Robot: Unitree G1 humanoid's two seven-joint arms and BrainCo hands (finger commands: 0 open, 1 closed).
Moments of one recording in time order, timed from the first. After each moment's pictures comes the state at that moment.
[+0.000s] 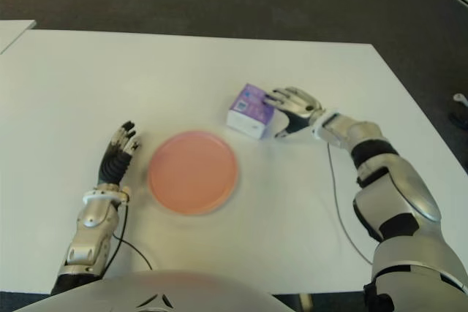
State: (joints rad) left arm 0.22 0.02 0.03 0.00 0.05 -0.11 0.04; right arm -0.85 -0.78 0.80 1.06 -1.07 -0.61 -0.44
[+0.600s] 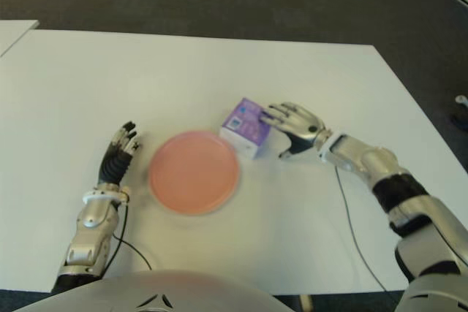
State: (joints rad) left arm 0.22 0.02 0.02 0.00 0.04 -0.12 0.04; right arm -0.46 -1.05 0.63 0.35 -1.02 -0.49 -0.28
